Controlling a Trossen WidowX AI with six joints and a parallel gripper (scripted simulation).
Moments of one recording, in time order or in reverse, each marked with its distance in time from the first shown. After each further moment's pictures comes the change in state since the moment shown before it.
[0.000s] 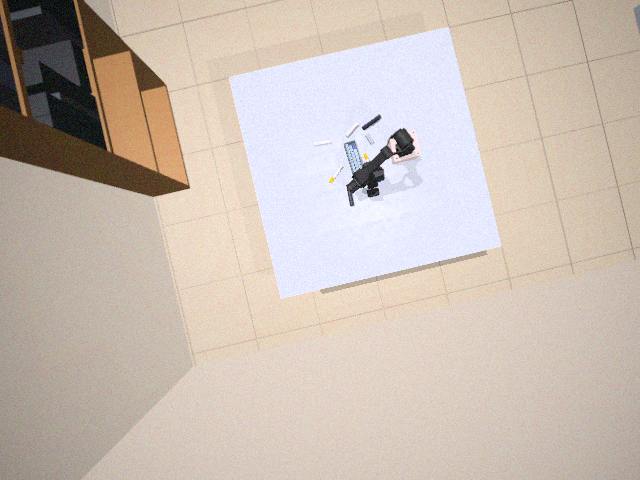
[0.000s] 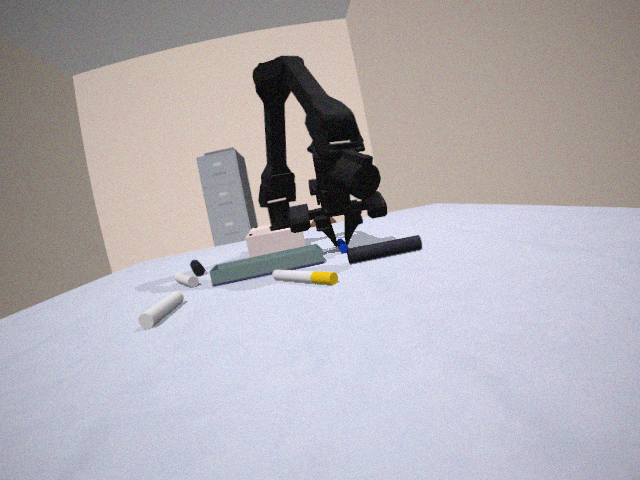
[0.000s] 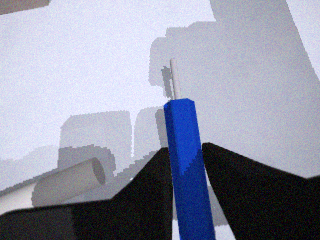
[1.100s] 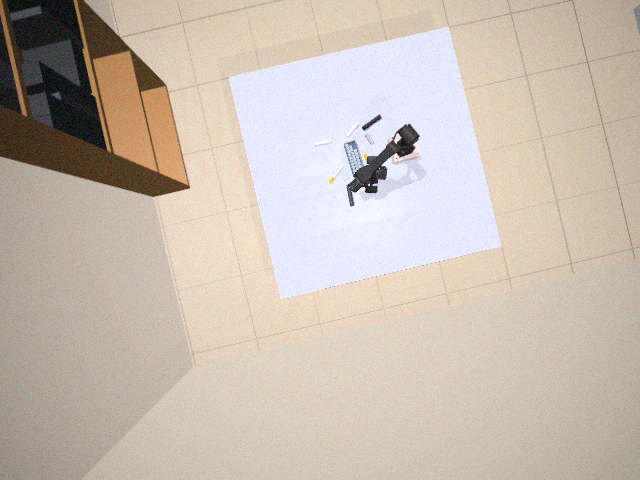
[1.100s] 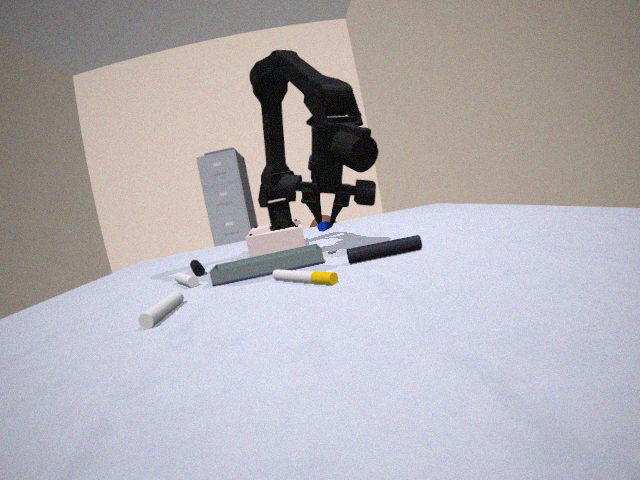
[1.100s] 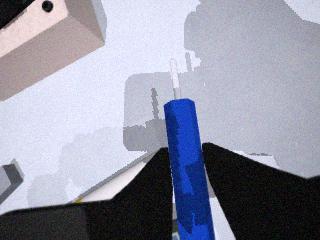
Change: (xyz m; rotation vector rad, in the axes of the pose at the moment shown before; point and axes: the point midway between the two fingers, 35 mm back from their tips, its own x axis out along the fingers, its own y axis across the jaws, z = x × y) arm -0.041 0.020 0.019 0.262 0.054 0.158
